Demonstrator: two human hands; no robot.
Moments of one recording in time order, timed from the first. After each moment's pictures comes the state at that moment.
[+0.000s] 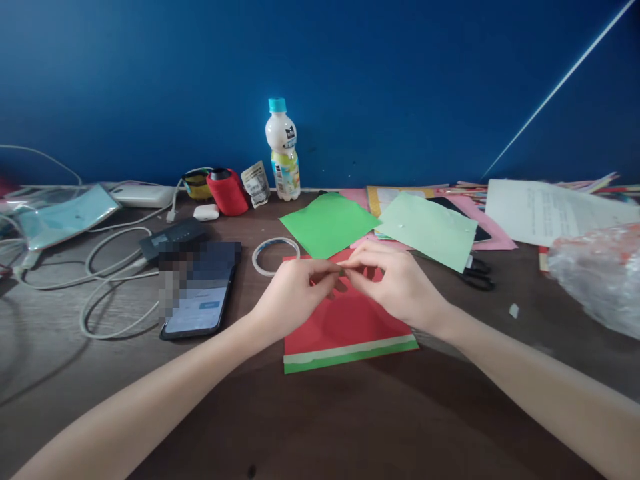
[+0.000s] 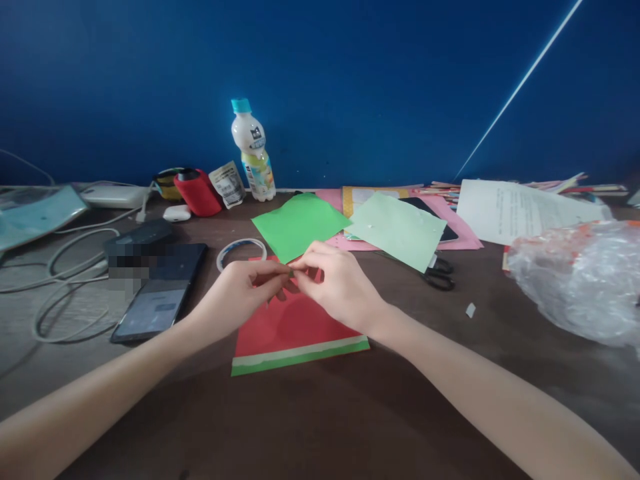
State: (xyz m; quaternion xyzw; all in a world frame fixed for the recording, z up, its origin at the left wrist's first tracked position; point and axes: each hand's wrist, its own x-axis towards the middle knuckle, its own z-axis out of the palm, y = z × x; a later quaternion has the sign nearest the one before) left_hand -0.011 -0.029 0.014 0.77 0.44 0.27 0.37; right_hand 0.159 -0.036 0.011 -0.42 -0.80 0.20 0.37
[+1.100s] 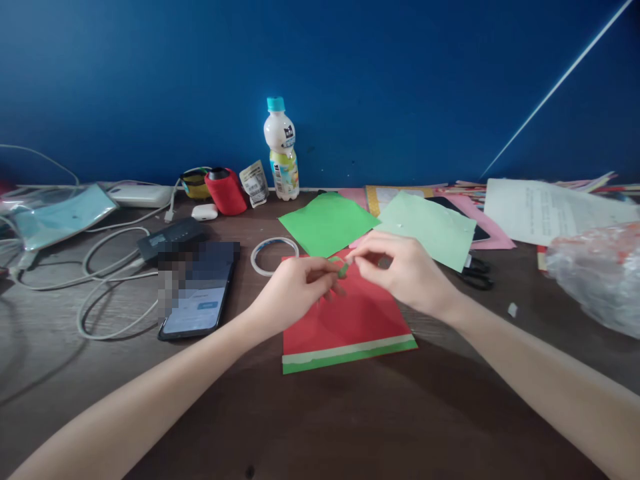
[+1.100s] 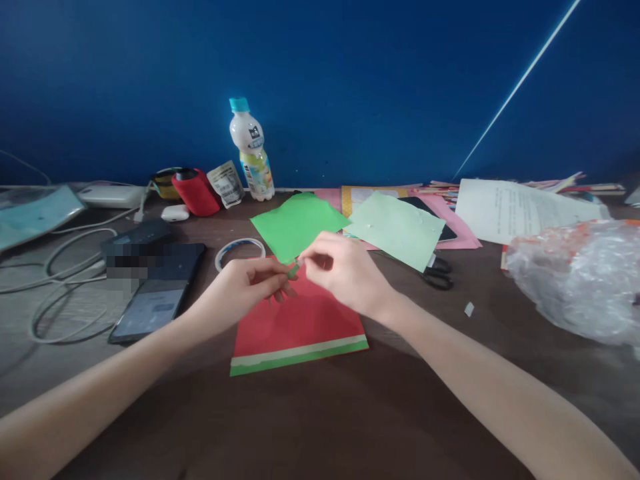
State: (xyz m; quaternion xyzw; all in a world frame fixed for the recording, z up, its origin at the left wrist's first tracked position) left_hand -0.012 -0.024 0.013 0.72 0.44 0.26 0.46; right_hand 0.171 -0.024 0.015 -0.45 -0.80 0.18 0.36
